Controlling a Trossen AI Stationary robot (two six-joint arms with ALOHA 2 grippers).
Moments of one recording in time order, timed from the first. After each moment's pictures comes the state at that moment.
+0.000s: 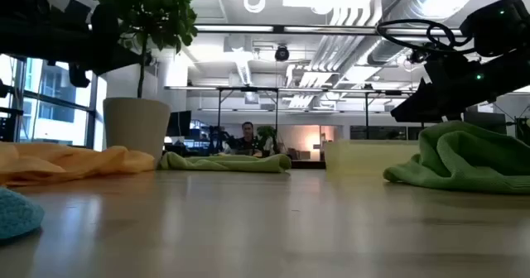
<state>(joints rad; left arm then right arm) 0.30 0.16 0.01 0.28 -0.66 -0.21 -0.31 0.50 0.01 0.19 0.28 0.29</state>
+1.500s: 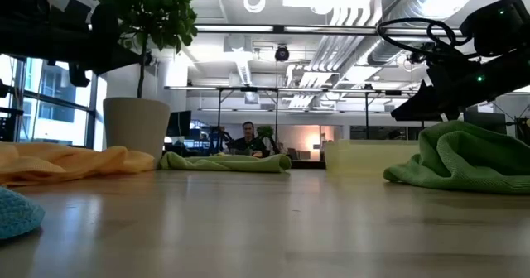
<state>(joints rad) 0.31 0.16 0.01 0.28 -0.66 -0.20 -0.31 0.50 0.01 0.19 0.28 0.17</state>
